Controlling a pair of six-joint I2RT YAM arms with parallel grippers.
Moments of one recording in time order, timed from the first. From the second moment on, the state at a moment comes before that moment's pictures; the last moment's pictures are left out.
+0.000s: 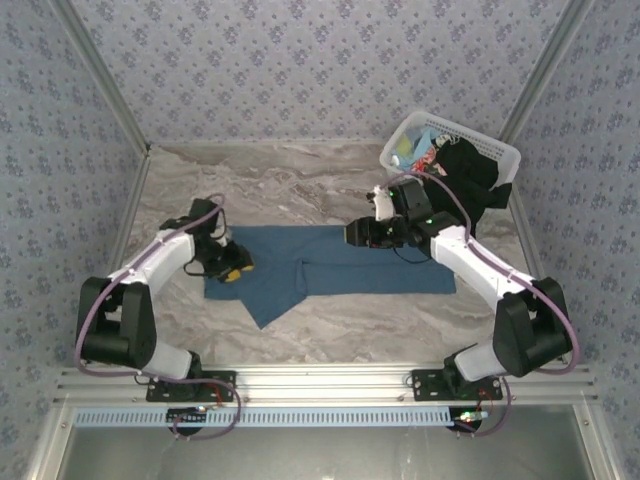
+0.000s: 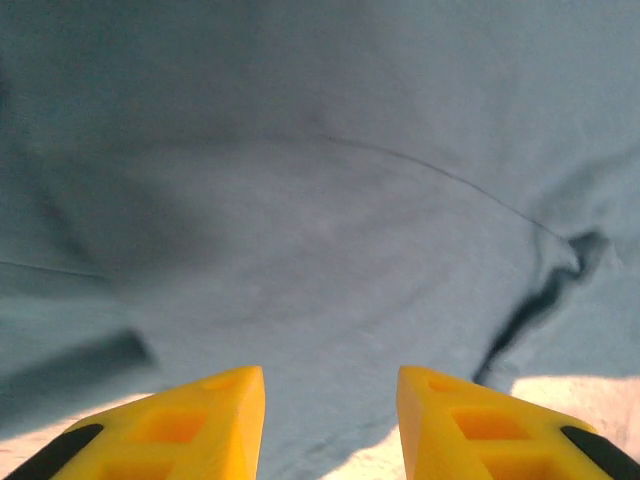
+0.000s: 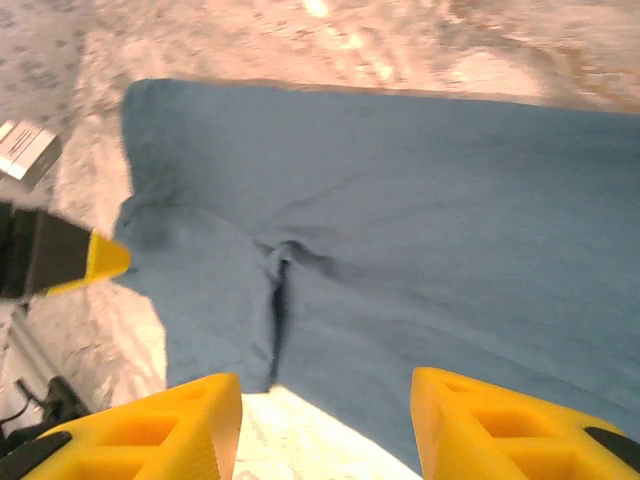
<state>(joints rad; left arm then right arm) -0.15 1.46 0.92 -0.81 0.36 -0.60 0.45 1.43 1.02 -0.41 -0.53 0.40</state>
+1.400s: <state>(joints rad) -0.11 1.55 0.97 -0.85 0.33 -0.57 0.52 1.47 1.01 -0.34 -0.59 0.43</state>
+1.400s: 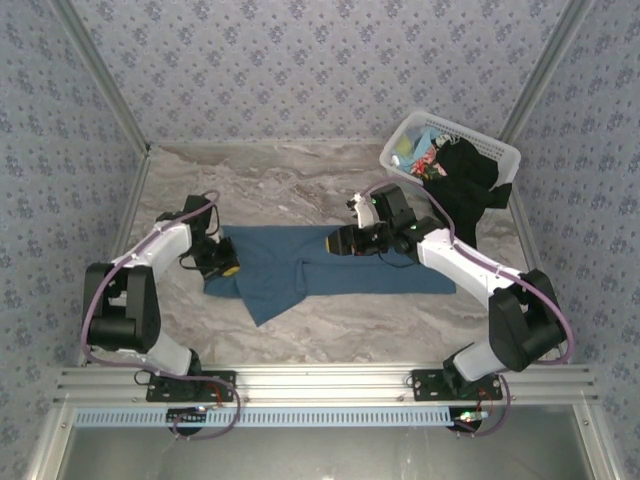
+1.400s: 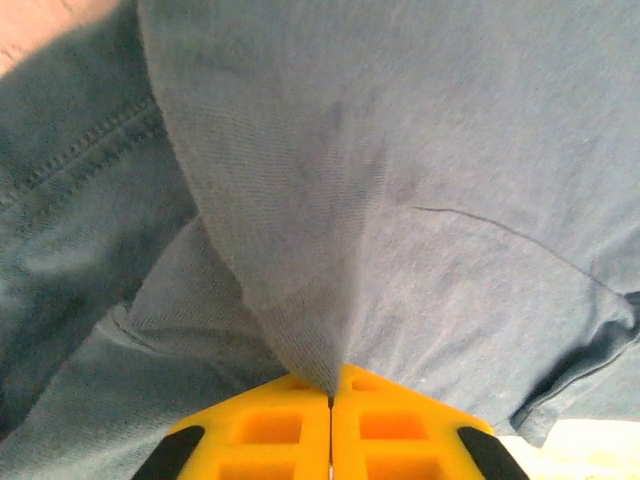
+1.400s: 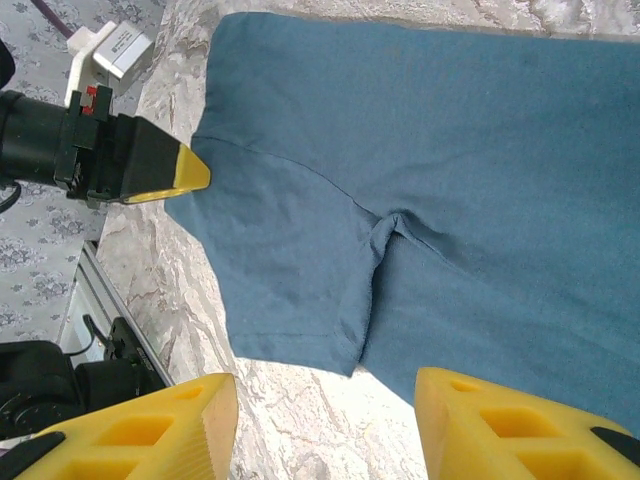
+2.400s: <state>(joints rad) -0.20 1.61 1.05 -0.94 0.22 -0.59 0.52 1.47 1.01 -0.35 -0.59 0.43</state>
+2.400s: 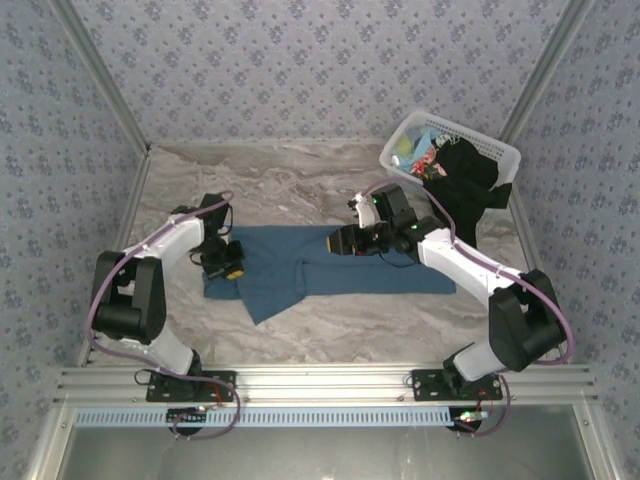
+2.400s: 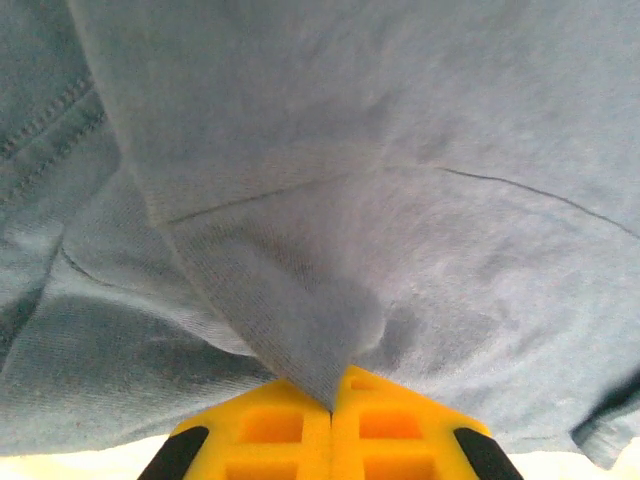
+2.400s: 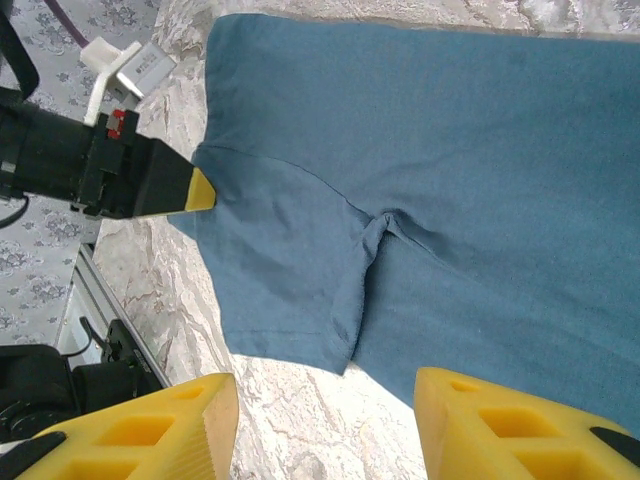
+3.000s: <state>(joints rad) -0.17 1.71 1.27 -1.04 0.22 -0.57 0.51 1.48 1.01 -0.35 -0.58 0.43</state>
